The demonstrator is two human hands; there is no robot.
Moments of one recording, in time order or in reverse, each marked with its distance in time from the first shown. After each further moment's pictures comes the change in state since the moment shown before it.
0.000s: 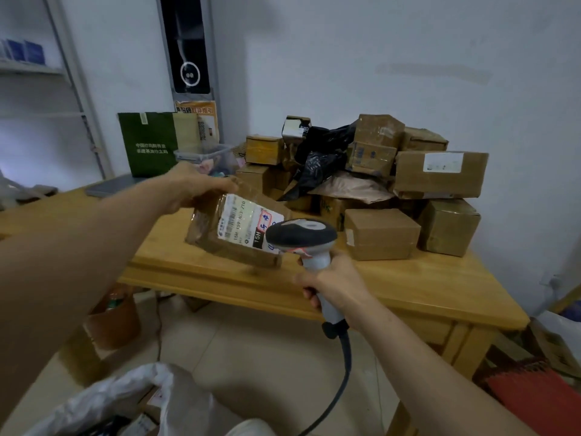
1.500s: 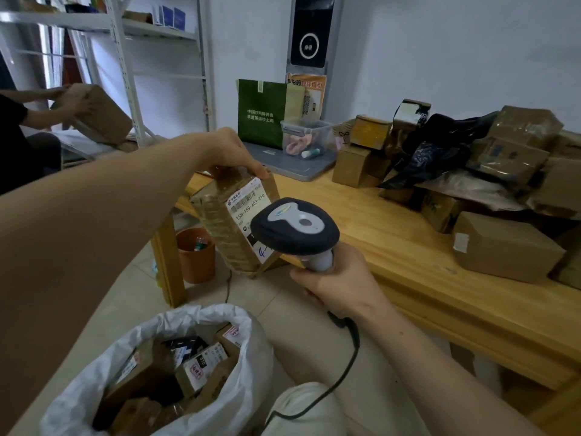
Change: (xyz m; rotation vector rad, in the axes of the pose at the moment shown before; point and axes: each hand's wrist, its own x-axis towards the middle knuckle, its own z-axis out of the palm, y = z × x) left_hand -0.026 -0.078 -0.128 0.323 0.037 -0.151; right_hand -0.029 -0.019 0.134 -0.234 -0.298 -0.410
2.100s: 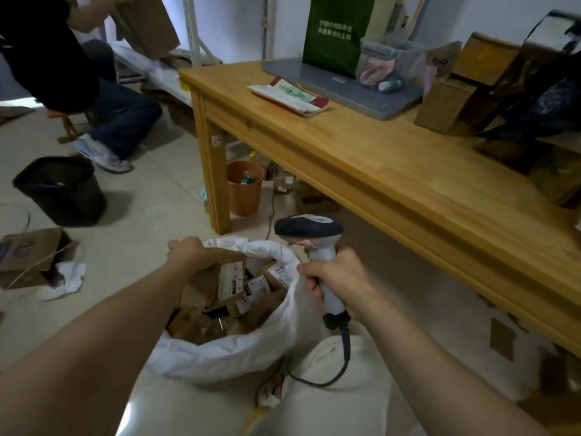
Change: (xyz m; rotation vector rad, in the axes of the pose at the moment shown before) left_hand -0.050 -0.320 0.144 0.042 0.047 -0.700; right_hand 0.033 0.064 0.119 0.216 -0.239 0.520
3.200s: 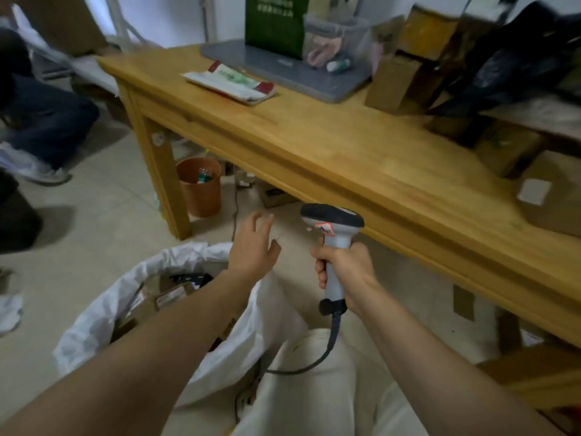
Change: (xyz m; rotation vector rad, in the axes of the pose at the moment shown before) left_hand -0.054 0.136 0.103 0.033 0.225 0.835; right_hand 0.023 0.028 -0.062 0.317 0.325 0.081
